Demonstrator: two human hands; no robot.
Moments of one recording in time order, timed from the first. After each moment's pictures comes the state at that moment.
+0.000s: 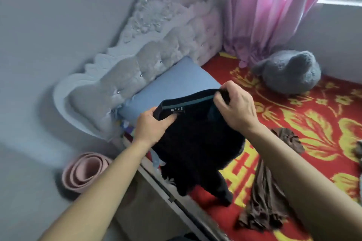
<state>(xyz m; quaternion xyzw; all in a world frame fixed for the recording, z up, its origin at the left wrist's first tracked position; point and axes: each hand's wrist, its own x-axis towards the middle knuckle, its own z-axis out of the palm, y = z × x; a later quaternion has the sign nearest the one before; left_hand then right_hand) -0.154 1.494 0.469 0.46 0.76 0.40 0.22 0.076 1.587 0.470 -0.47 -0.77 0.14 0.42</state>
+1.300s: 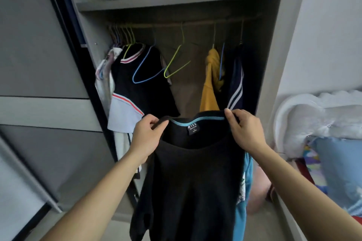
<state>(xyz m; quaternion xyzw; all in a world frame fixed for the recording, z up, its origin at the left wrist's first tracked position) -0.413 0.710 0.595 0.10 0.83 0.55 -0.09 -0.354 0.974 0.579 -0.09 -0.89 0.30 0.32</state>
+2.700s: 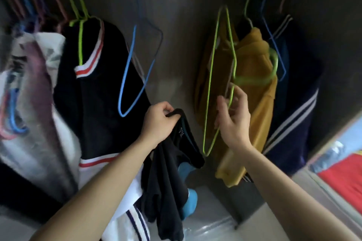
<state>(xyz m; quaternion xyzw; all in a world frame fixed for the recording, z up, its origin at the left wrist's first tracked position) -0.853 0.730 0.541 0.32 0.76 0.55 0.11 -0.699 0.856 0.541 -0.24 -0.72 0.39 0.51</state>
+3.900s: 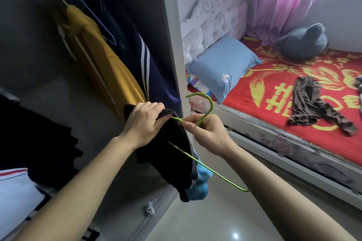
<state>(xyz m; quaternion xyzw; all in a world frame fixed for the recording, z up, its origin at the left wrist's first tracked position) -0.557 0.815 0.514 0.78 0.58 0.23 -0.08 -0.338 0.831 0.495 -0.34 -0.71 0.48 0.39</state>
